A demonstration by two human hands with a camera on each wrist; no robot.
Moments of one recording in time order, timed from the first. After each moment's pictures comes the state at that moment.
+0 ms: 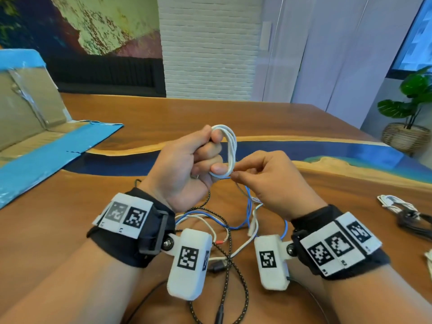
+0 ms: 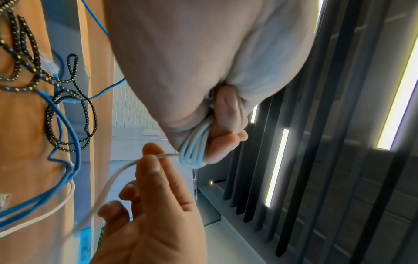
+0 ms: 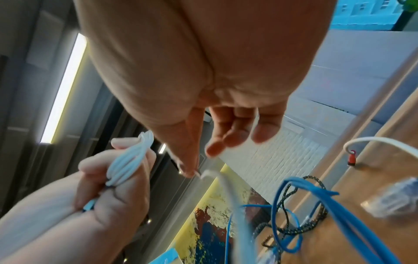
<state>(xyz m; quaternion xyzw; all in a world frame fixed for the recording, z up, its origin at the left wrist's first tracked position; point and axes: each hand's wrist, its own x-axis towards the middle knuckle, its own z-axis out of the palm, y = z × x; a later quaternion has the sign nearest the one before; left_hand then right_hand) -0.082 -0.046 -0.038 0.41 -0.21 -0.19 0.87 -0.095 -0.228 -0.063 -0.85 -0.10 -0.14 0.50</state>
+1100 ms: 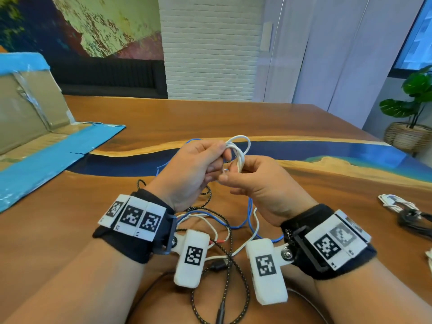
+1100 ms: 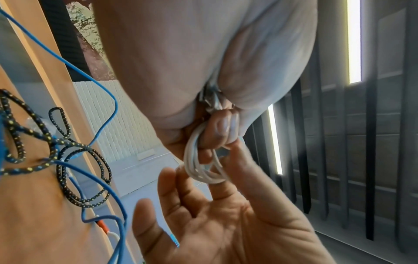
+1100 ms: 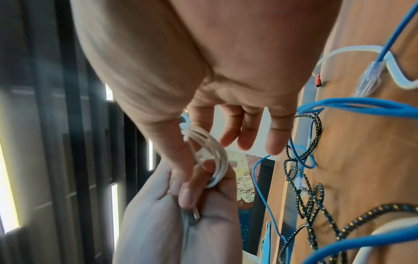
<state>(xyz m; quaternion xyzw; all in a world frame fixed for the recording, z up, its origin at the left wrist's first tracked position) -0.072 -0.048 -0.054 0.62 -0.26 -0.07 0.73 -0.095 -0.212 -0.072 -0.75 -0.11 -0.02 0.65</state>
